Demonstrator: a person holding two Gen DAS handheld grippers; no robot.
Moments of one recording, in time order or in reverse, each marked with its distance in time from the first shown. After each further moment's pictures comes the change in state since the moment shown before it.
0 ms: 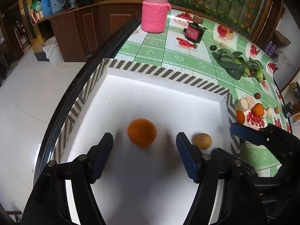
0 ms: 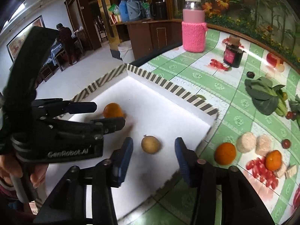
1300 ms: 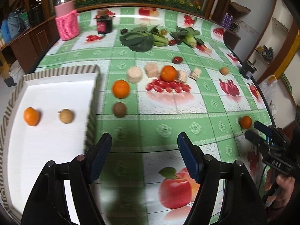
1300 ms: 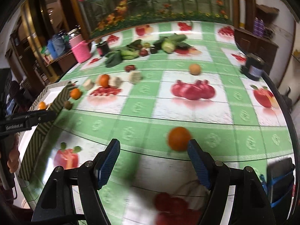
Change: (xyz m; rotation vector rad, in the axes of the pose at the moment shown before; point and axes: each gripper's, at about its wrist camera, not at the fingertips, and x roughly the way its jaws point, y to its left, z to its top) left arm -0.029 -0.176 -0.054 0.238 0.024 -0.194; right arm -0.175 -0.179 -0.204 0.486 -0.074 -0.325
